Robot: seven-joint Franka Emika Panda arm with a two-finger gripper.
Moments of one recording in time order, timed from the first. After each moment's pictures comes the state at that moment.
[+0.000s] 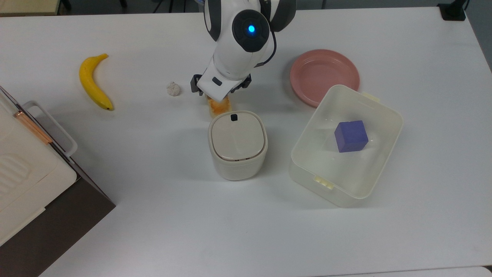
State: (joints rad) arm 0.22 0.32 -0.09 -1.87 -0.21 1.92 0.02
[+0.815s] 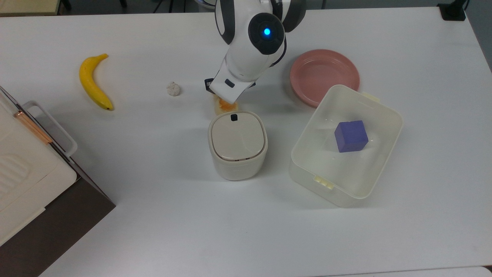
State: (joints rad) arm 0.22 0.33 -0.05 -1.85 -0.23 1.90 0.04
